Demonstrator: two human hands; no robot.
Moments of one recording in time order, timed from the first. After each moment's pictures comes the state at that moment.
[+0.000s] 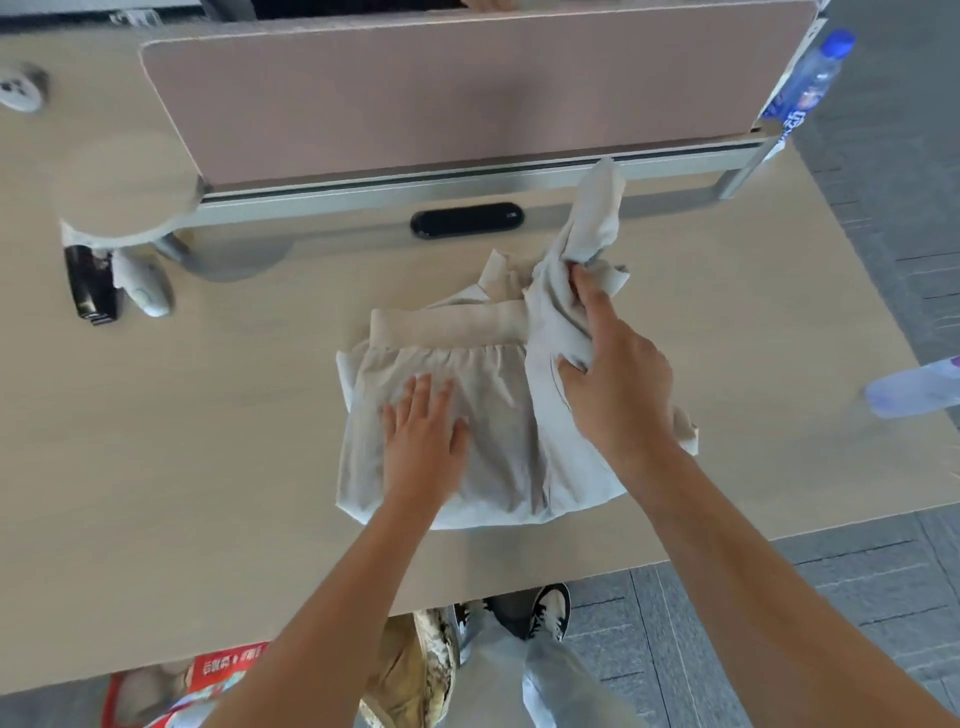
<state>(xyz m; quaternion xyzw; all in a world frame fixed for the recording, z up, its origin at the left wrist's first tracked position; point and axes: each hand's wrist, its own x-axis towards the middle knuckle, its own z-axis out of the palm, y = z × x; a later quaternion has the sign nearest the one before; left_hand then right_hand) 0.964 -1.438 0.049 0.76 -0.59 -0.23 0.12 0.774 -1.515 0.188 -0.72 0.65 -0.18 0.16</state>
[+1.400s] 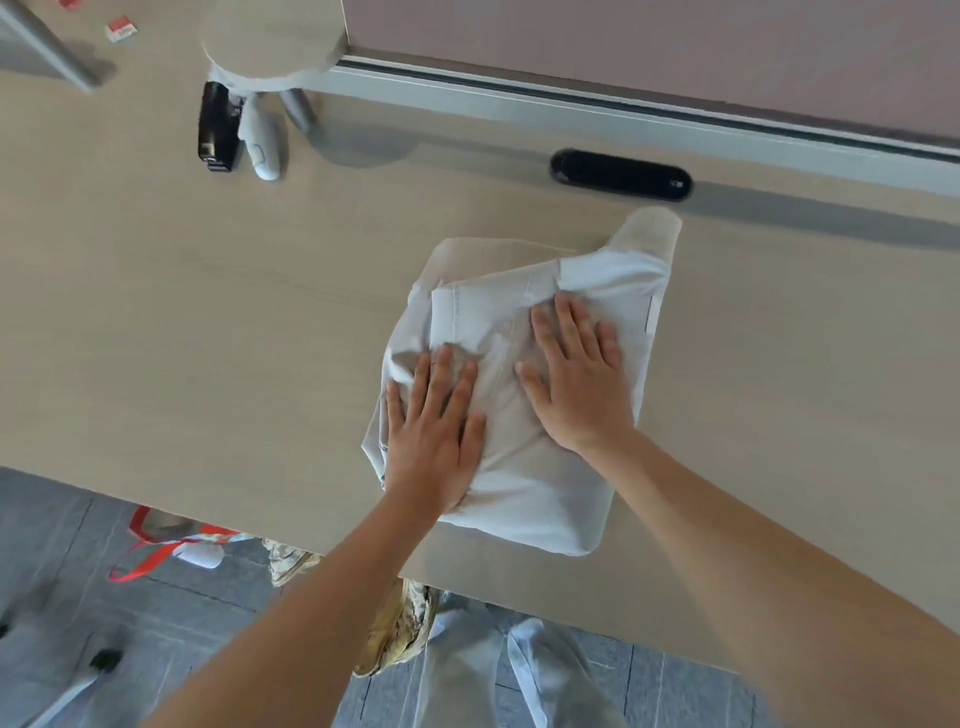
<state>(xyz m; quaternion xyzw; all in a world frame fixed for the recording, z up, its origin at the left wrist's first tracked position) 0.976 -1.391 -0.019 0.84 -0.51 -0.12 0.10 0.840 -1.559 -0.013 -0.91 0.39 -0.02 0.13</state>
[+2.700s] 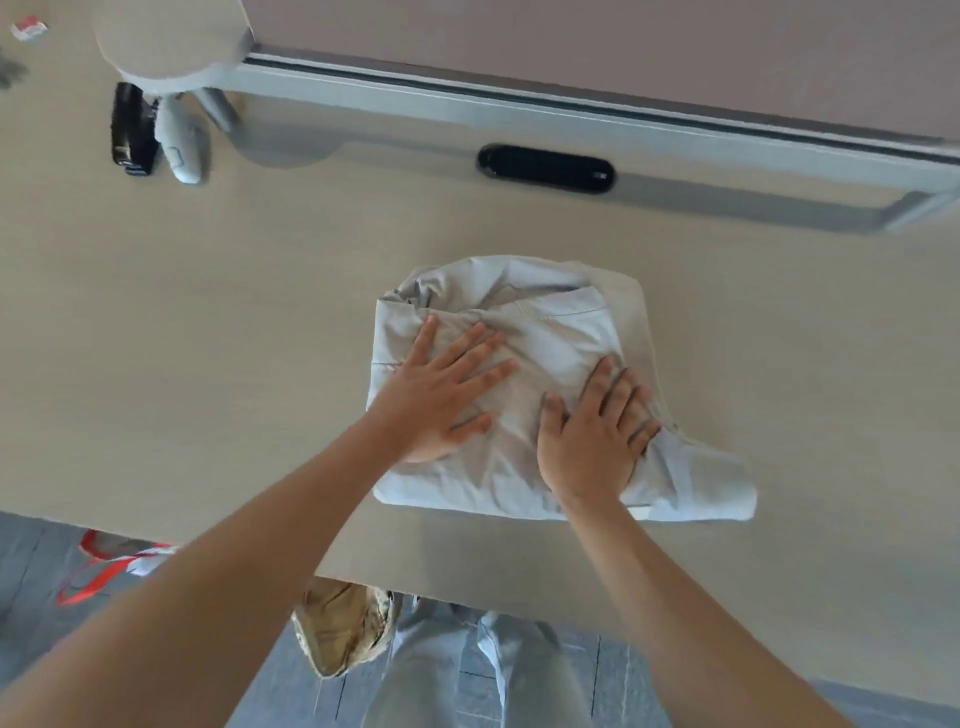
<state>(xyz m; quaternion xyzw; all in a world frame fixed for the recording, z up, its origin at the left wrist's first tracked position) 0.966 -1.483 -0.004 0.61 -0.79 -0.06 -0.05 0.751 -1.535 -0.009 -0.71 0.68 0.04 0.20</state>
